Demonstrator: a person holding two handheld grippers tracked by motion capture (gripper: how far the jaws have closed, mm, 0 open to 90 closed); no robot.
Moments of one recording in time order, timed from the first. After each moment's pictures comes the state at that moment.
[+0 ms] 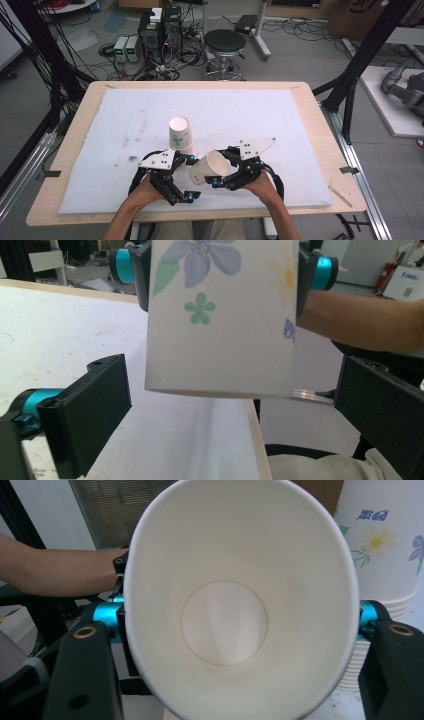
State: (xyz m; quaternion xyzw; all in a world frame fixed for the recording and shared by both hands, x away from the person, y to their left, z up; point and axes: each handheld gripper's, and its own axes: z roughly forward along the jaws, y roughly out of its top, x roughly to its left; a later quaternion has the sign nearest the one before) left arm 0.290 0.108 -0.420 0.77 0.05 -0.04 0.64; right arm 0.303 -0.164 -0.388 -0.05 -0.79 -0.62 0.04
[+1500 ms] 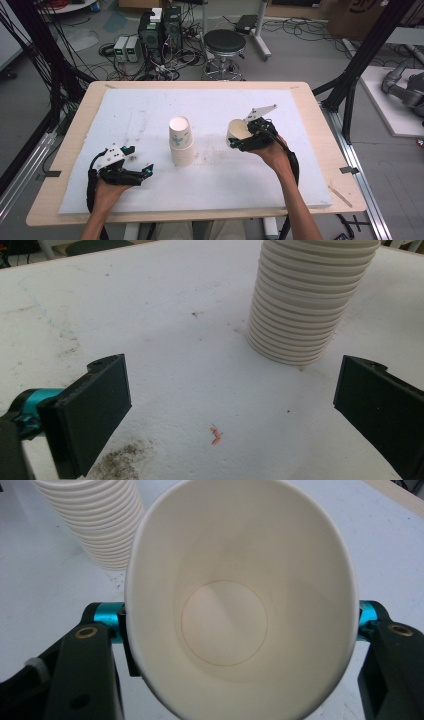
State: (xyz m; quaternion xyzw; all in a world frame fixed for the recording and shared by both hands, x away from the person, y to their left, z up) left arm 0.293 0.237 -0.451 0.75 0.35 0.21 0.52; right arm 0.371 -0.197 -0.353 -0.29 -0.88 -0.35 -0.14
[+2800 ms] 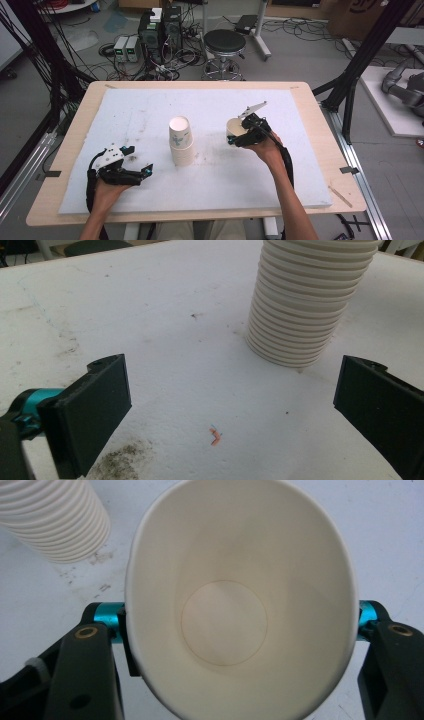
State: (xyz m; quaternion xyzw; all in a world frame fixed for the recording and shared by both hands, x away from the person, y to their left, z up) left arm 0.293 0.238 -0.452 0.74 0.36 0.21 0.53; right arm 0.400 -0.187 -0.374 -0.32 -0.89 -0.30 -0.13
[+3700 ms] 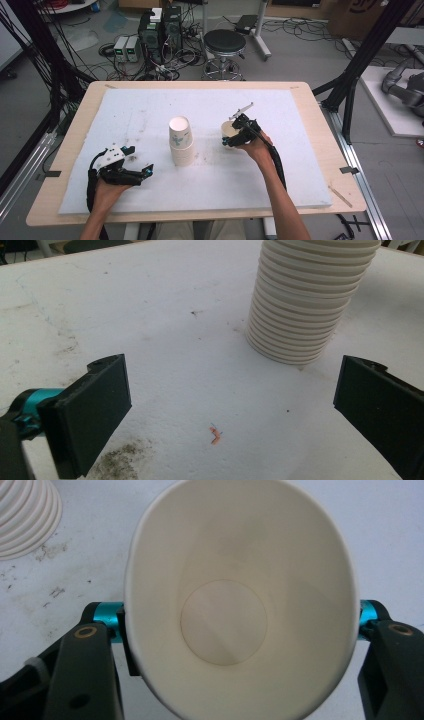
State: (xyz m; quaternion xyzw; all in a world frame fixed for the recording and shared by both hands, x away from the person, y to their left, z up) left arm 0.294 0.237 -0.452 0.75 0.35 0.21 0.52; right arm 0.422 -0.168 -0.405 -0.34 -0.89 -0.26 -0.12
